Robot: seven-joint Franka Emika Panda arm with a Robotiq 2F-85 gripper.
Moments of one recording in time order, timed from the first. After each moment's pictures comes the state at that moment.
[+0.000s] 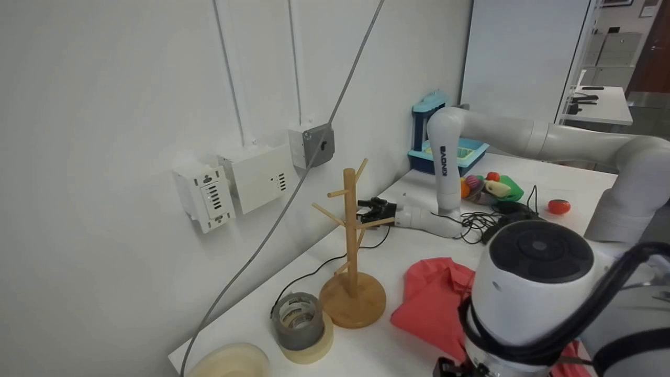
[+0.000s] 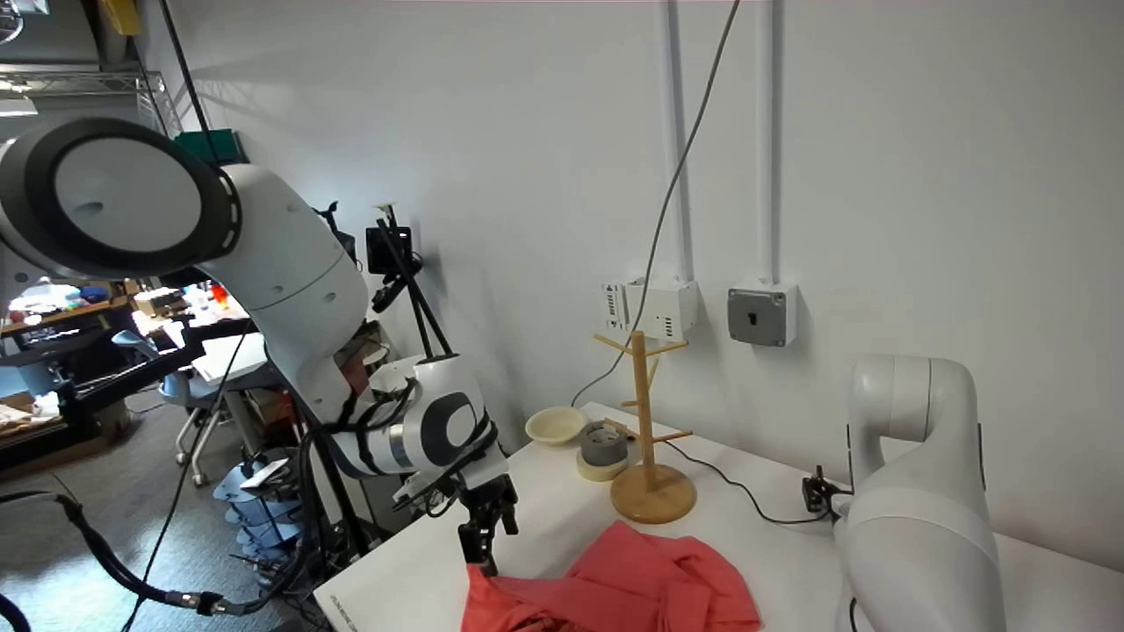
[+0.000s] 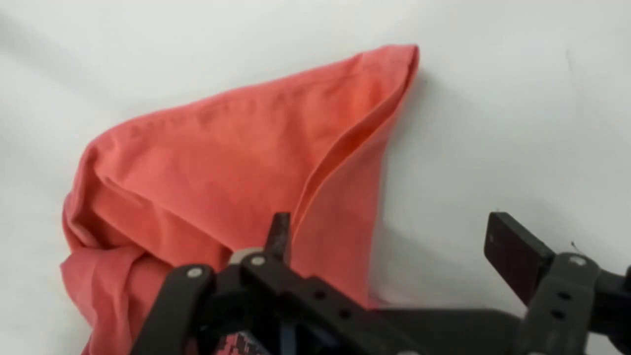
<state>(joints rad) 0.36 0.54 0.01 -2.23 -0.40 2.73 1.59</state>
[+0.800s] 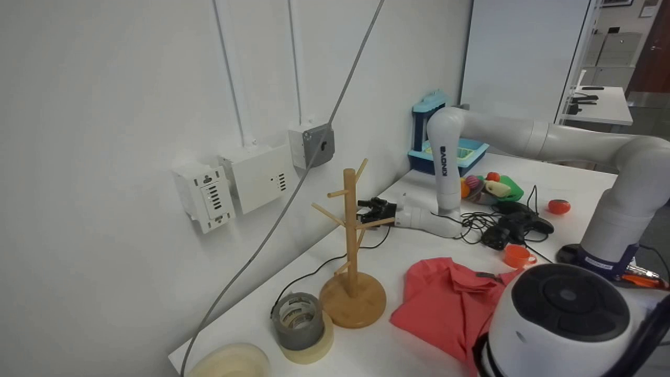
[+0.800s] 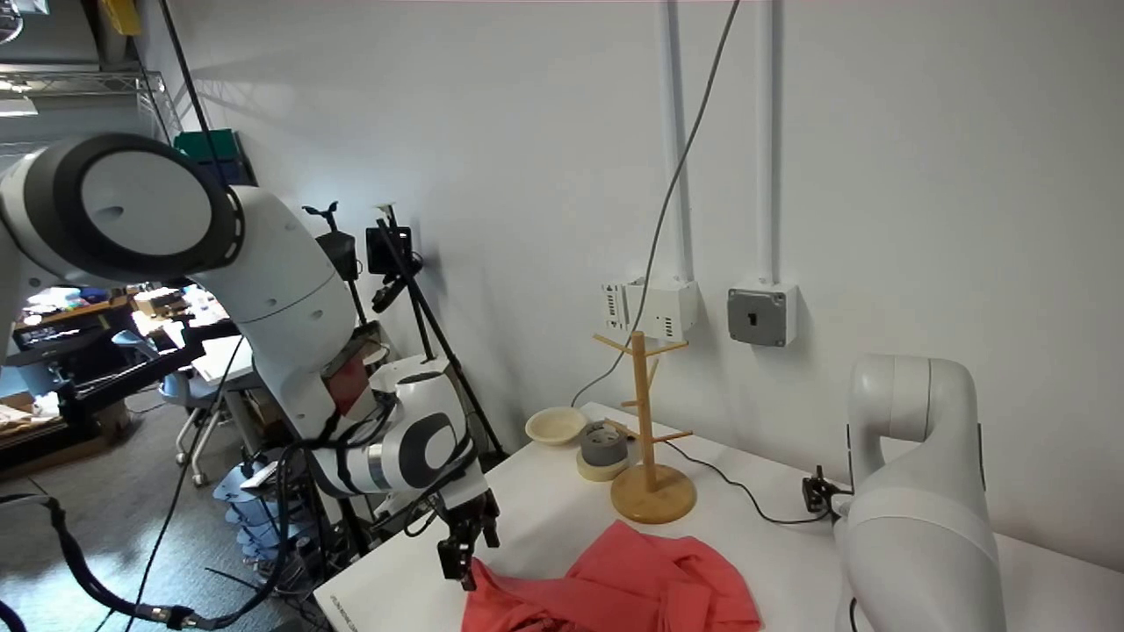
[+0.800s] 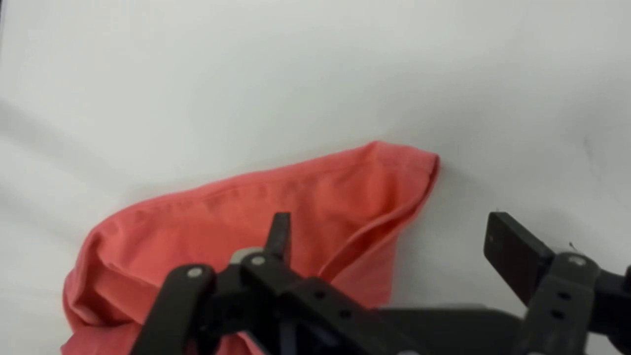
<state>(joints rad) 0.47 0.57 -0.04 -2.28 -0.32 2.82 1.60</state>
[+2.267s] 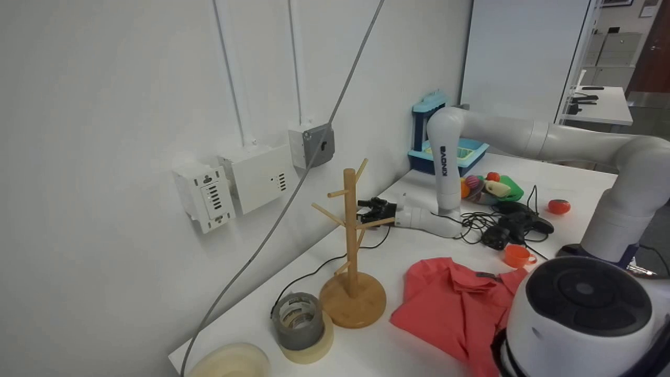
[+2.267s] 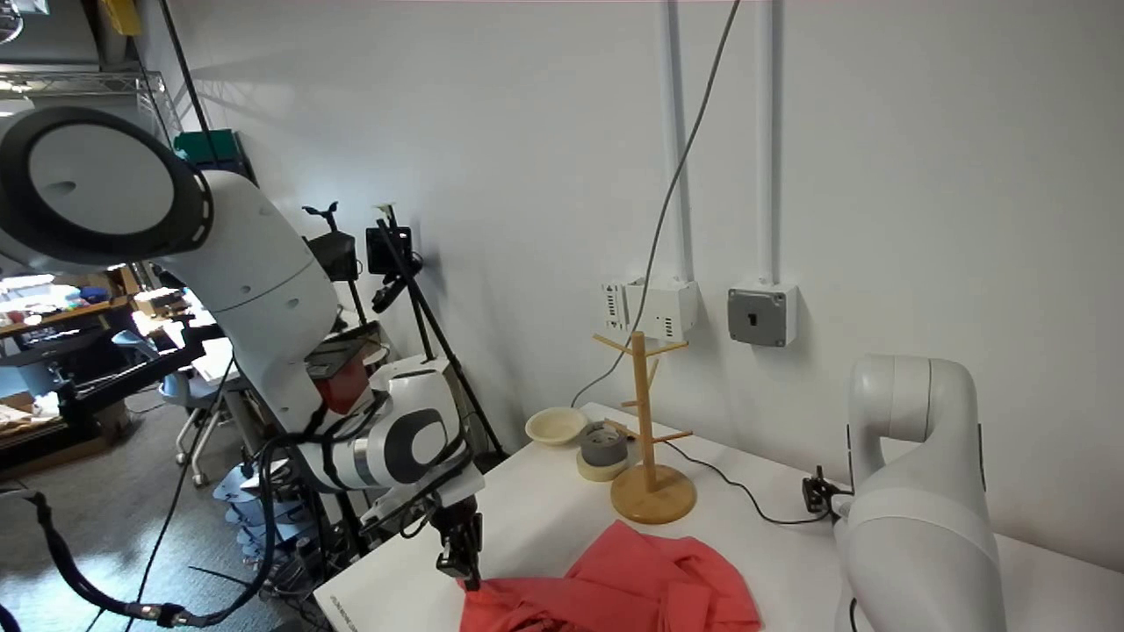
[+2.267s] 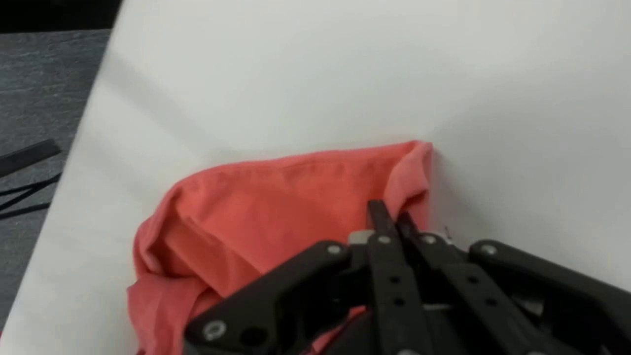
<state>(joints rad) 0.51 0.50 -0.09 -2.35 -0.29 2.73 1.44</state>
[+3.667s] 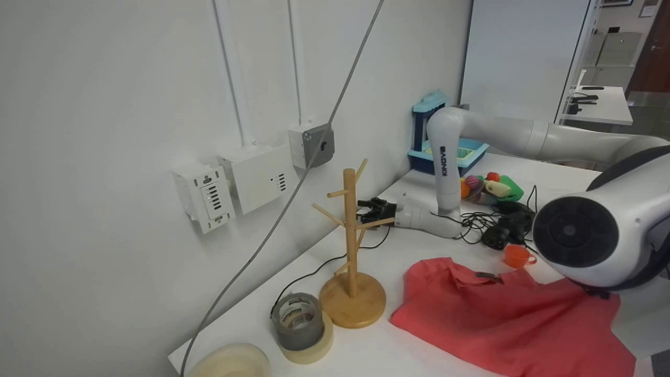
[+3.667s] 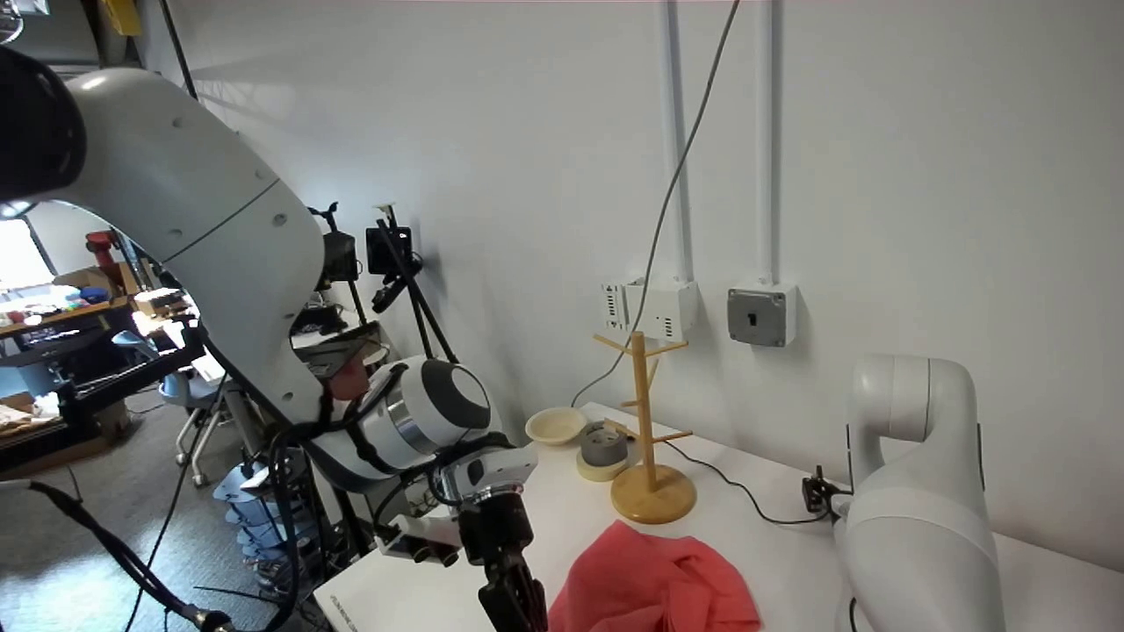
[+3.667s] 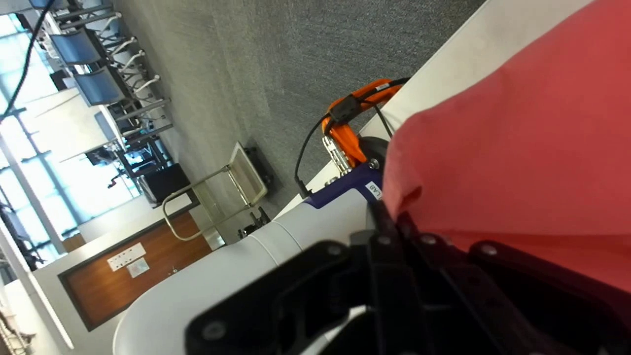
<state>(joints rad) 0.23 0.28 -0.06 -2.38 -0.93 1.95 1.48</state>
